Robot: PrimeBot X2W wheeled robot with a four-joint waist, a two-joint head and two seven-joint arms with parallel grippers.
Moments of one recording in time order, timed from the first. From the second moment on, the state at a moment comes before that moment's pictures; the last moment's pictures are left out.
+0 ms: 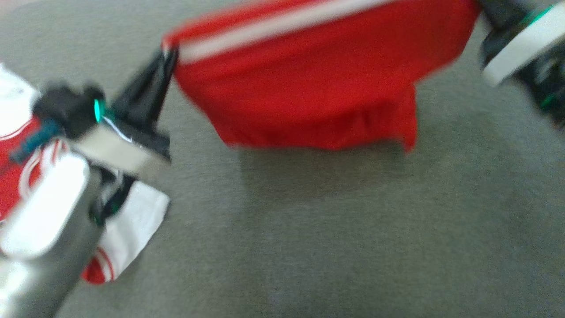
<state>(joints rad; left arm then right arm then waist) -0.61 0.50 -0.58 0.10 -0.64 -0.11 -0.06 -1.11 -0.66 1.09 0.53 1.19 0.13 -0.16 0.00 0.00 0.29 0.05</state>
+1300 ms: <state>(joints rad) -0.19 0.32 -0.68 0.10 -0.46 -0.03 -0.25 0.00 -0.59 0.14 0.03 0.71 0.13 -0.26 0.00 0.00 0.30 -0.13</state>
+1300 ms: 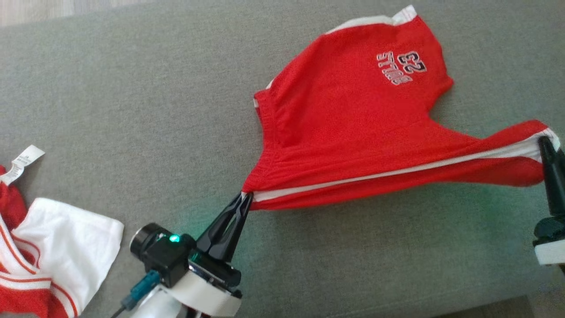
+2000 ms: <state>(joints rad) -0.66 0.23 -0.65 0.28 -0.42 -0.04 -0.12 -0.57 -0.48 0.18 0.38 0.47 0.13 -0.07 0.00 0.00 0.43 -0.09</state>
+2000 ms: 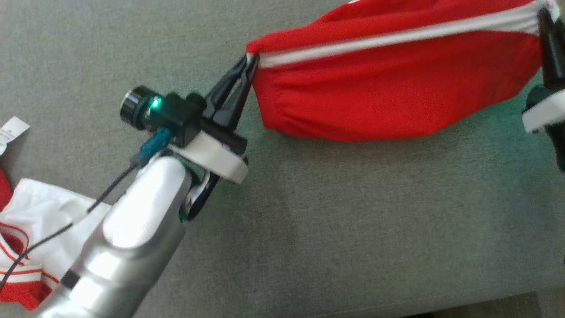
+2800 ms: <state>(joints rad) -0.77 0.13 -0.59 0.49 -0.36 0.07 -0.25 -0.87 -0.47 0.45 0.80 0.54 0.13 -0.24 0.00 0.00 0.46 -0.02</state>
